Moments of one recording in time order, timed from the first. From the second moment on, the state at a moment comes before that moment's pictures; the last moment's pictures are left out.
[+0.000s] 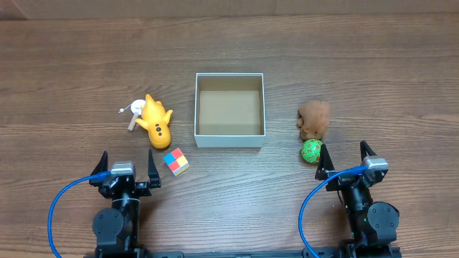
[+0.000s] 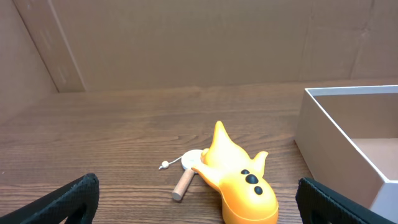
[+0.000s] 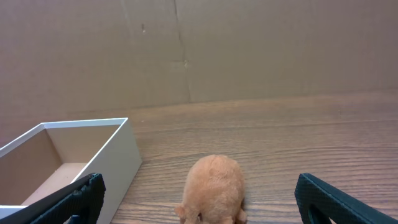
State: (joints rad) left arm 0.03 0.02 0.01 -0.08 -0.04 0.06; right arm 0.06 0.01 0.02 -0.03 -0.05 0.12
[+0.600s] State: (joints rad) left arm 0.03 0.02 0.01 -0.08 -0.04 0.06; right arm 0.06 0.02 0.06 -0.14 -0.04 0.16
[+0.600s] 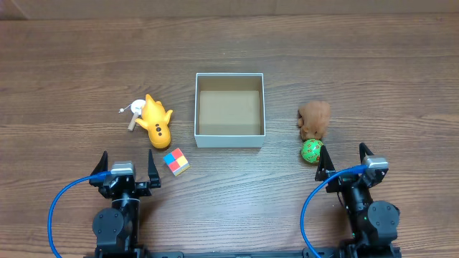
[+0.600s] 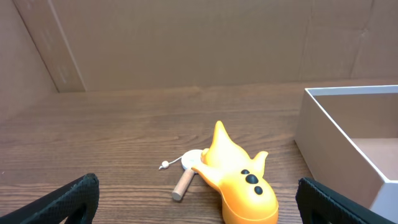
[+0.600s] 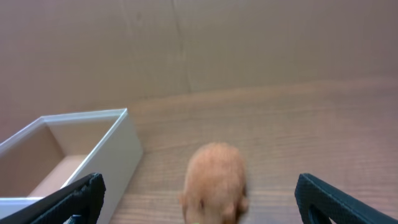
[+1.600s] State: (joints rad) left arm 0.03 0.02 0.01 -0.08 -0.04 0.06; right arm 0.06 1.36 1.57 -1.01 -0.02 0.17
